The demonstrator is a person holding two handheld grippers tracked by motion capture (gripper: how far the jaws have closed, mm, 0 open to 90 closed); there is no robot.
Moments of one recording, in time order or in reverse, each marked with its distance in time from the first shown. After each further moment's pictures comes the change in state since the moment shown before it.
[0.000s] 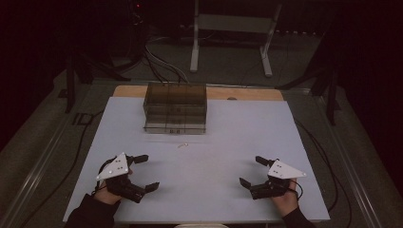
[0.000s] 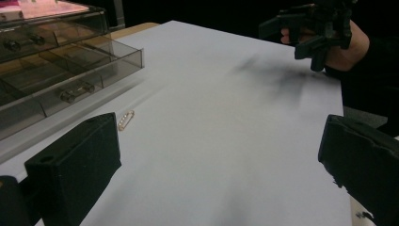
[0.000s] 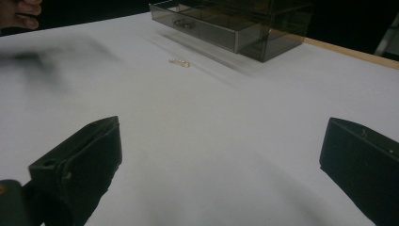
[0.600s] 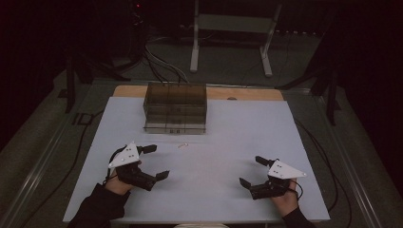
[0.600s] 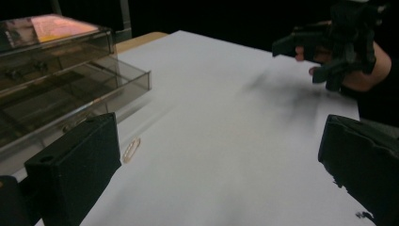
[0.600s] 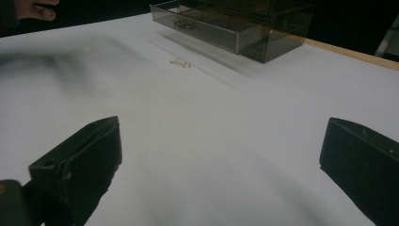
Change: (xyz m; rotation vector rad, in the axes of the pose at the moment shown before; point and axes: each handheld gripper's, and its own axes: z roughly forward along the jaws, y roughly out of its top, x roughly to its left) left arm 0.007 0.028 0.029 -0.008 0.028 -0.015; right arm 0.001 0.000 0.000 -0.002 0.003 0.002
